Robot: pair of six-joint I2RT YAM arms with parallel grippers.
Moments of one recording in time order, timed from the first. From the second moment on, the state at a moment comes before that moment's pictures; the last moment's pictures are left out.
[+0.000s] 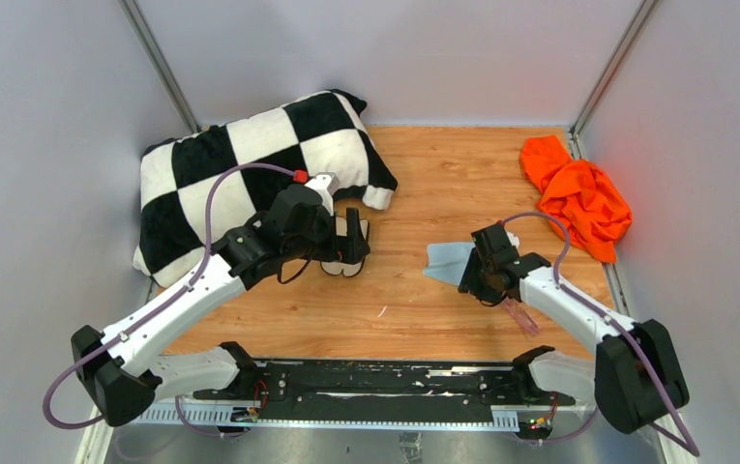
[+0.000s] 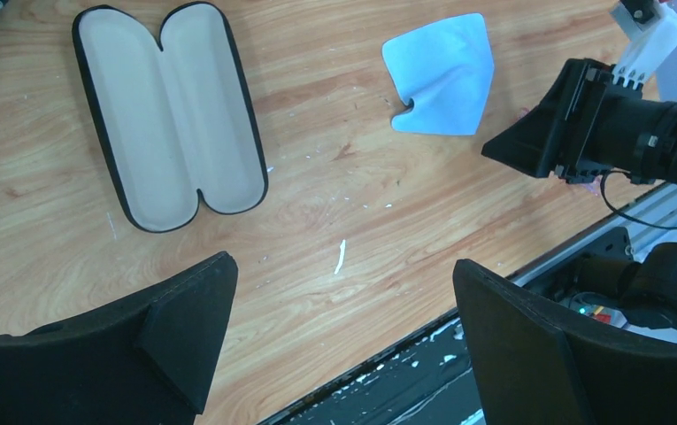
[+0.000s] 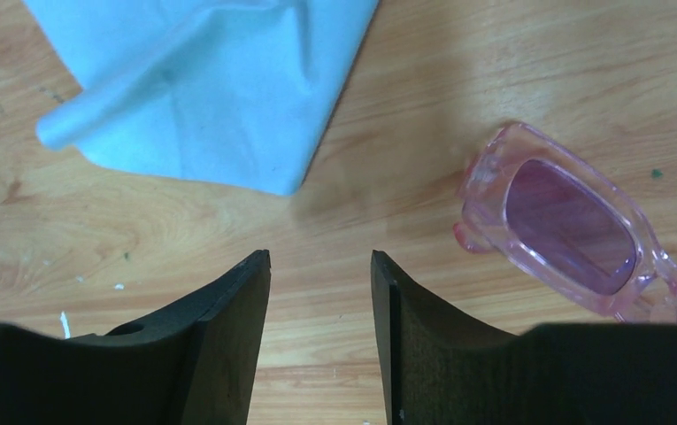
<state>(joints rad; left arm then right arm) -0.75 1.11 1.07 -0.60 -0.03 -0.54 0.42 1.13 0.60 -0.57 0.11 0.72</state>
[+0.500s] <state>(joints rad) -0.75 0.98 0.98 -0.57 -0.11 -0.51 0.36 1.41 0.71 -0.45 0.05 0.75</state>
